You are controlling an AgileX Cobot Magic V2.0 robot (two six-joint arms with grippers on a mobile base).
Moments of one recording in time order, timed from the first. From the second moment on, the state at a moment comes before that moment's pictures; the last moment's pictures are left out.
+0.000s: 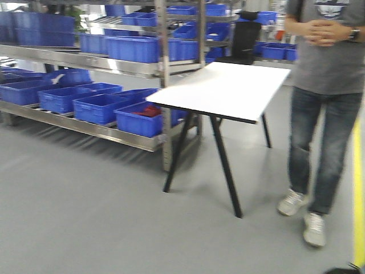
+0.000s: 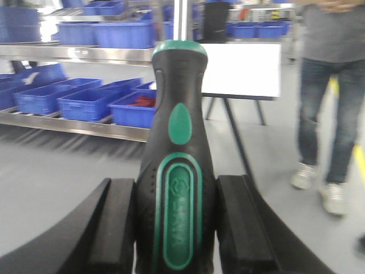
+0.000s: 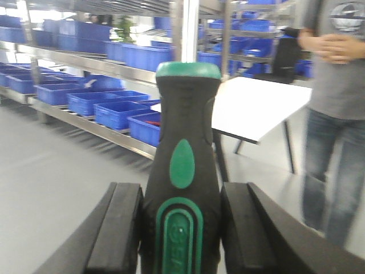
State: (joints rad) left arm -0.11 0.59 -0.96 -0.10 0.59 0.08; right arm 0.09 0.50 -1.03 0.09 0.67 -0.11
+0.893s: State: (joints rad) left arm -0.11 0.59 -0.96 -0.10 0.59 0.08; right arm 0.09 0.50 -1.03 0.09 0.67 -0.11
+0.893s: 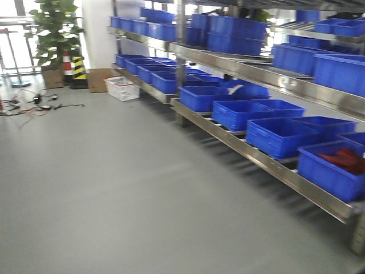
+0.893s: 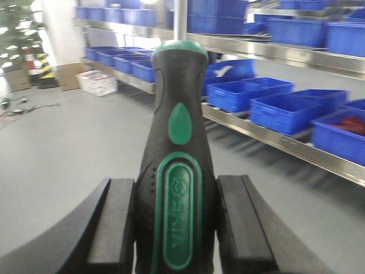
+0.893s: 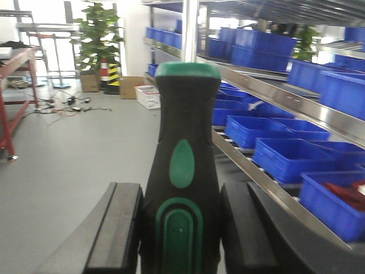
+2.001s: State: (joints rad) left arm -0.11 0.59 -0.96 -0.10 0.59 0.08; right arm 0.09 0.50 -1.03 0.09 0.67 -0.11
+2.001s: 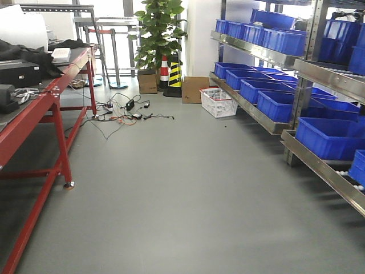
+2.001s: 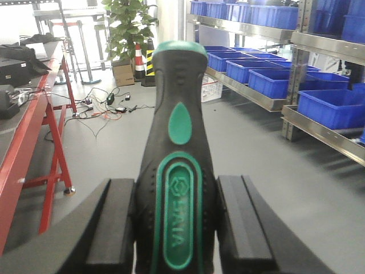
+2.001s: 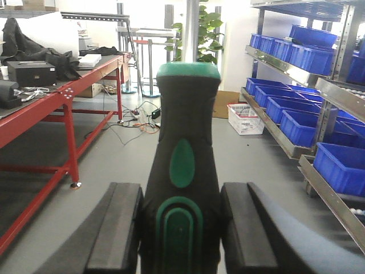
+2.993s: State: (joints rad) left arm -0.11 0.59 -0.96 -0.10 0.59 0.08; right arm 0.09 0.50 -1.03 0.09 0.67 -0.11
